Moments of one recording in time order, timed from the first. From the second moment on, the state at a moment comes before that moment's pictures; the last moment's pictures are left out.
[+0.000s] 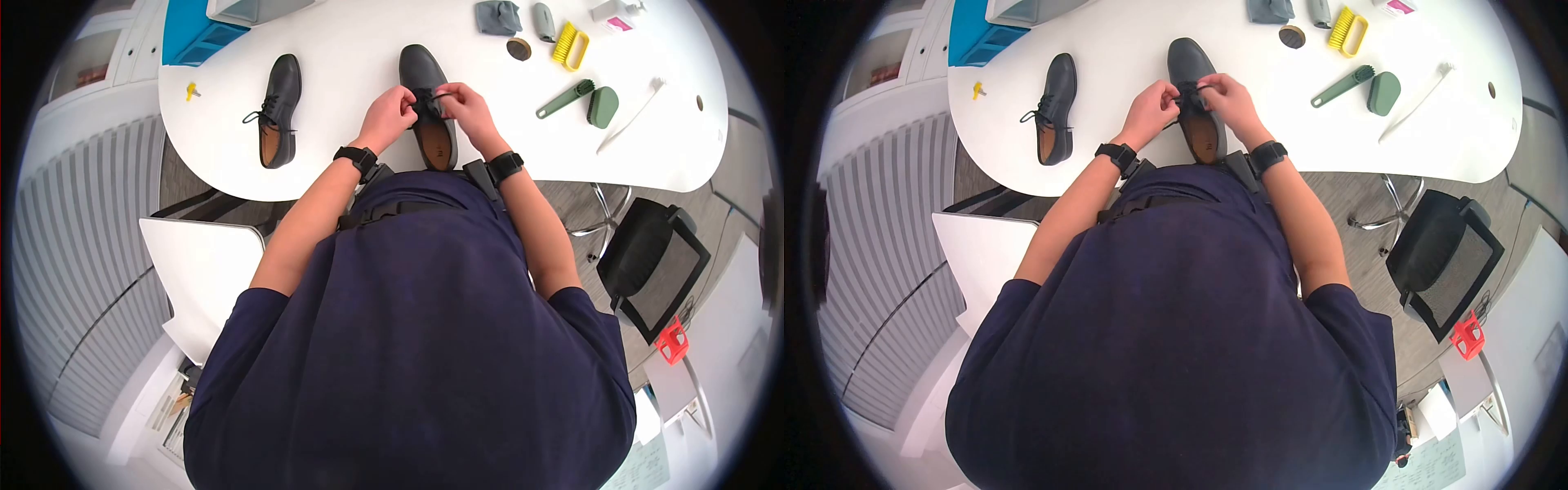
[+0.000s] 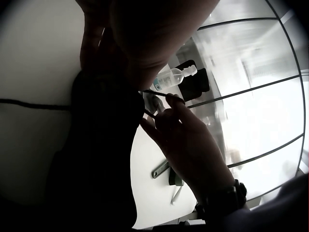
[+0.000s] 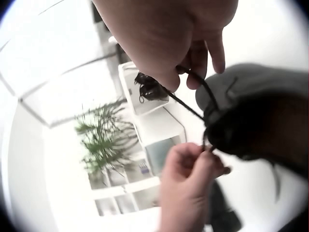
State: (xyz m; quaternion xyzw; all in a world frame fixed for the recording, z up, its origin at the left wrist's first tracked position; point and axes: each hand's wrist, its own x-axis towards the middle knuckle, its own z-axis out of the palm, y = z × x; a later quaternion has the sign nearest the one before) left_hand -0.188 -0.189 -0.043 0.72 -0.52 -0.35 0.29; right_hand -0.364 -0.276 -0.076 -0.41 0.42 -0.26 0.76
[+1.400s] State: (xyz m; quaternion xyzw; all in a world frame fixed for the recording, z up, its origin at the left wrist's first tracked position) left_hand -0.156 -0.178 -0.006 0.65 -0.36 -0.53 0.40; right_hand -0.384 -0.275 -0.112 -0.74 0.35 -0.05 0.57
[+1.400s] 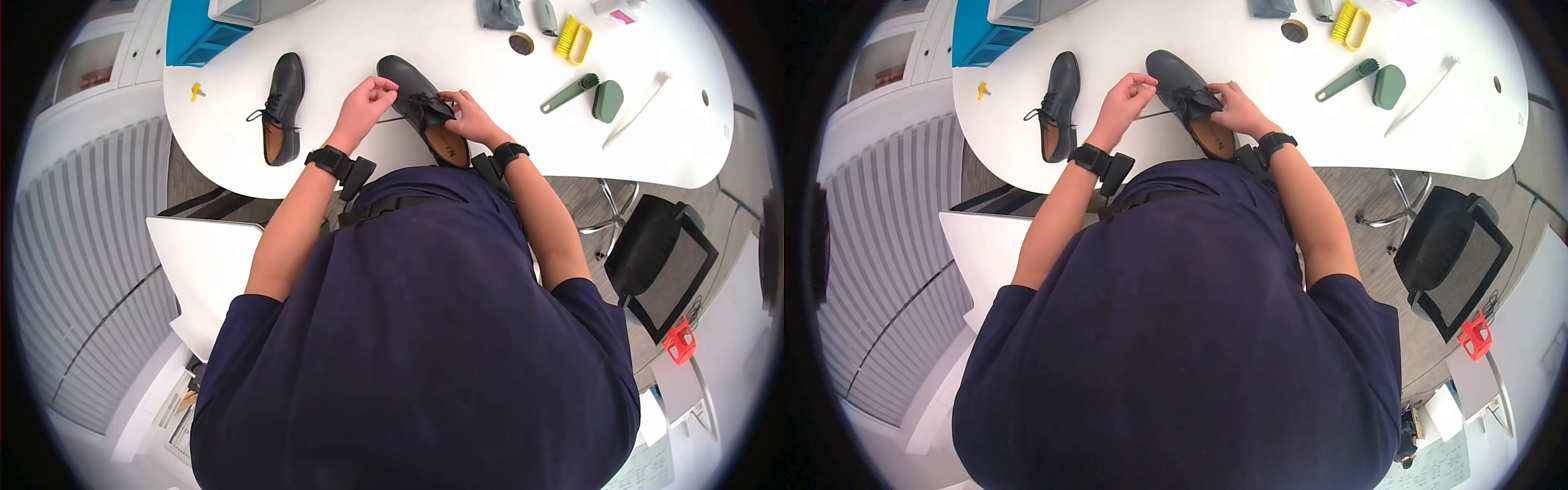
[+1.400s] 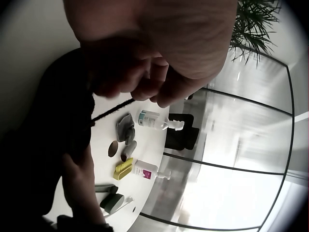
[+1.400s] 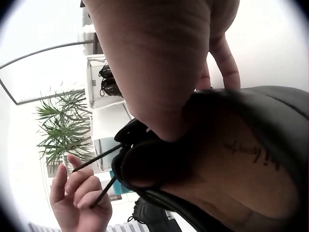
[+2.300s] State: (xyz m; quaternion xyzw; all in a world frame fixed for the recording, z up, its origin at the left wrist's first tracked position) left_hand -0.127 -0.160 0.019 0.70 -0.39 -0.57 0.20; right_hand -0.397 -0.274 -0.074 -0.81 0.37 0.01 0.45
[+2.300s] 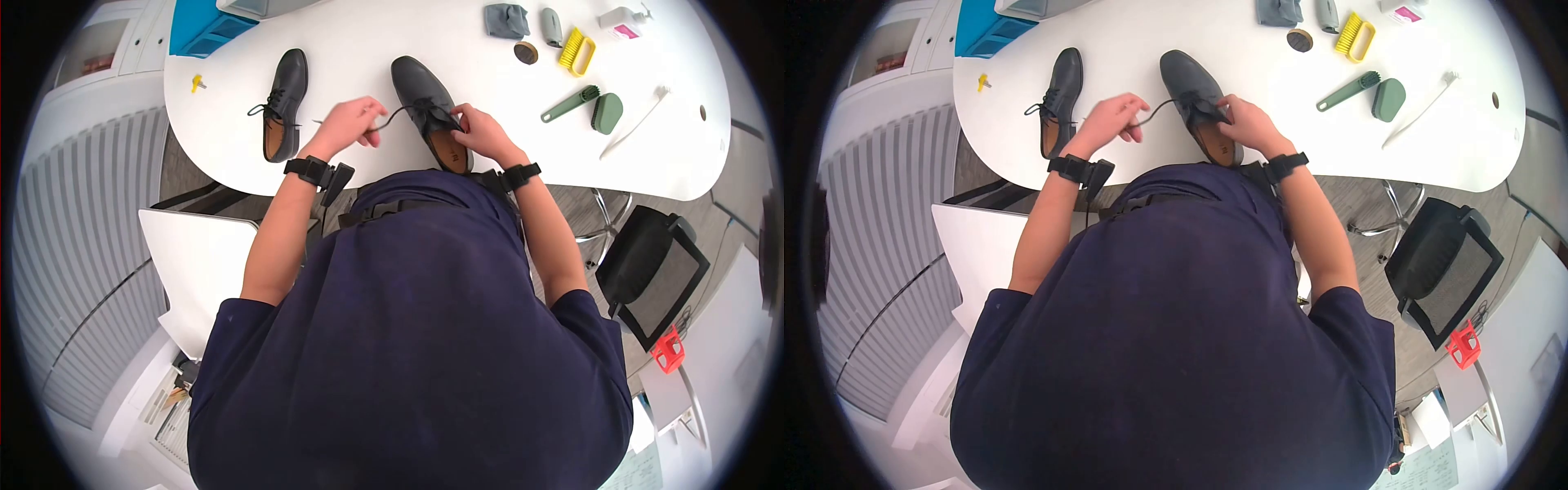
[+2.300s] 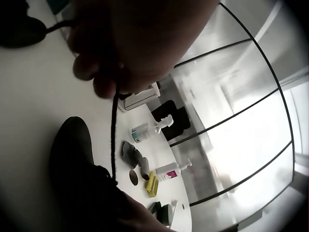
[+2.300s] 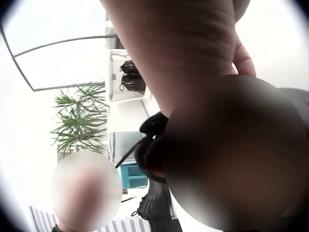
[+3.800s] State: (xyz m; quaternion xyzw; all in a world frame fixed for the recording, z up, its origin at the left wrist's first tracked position) left_hand -0.185 -0.180 -0.049 0.75 -0.53 -0.35 0.16; right_hand -0.352 -0.295 -0.066 -0.67 0.33 -0.01 0.66
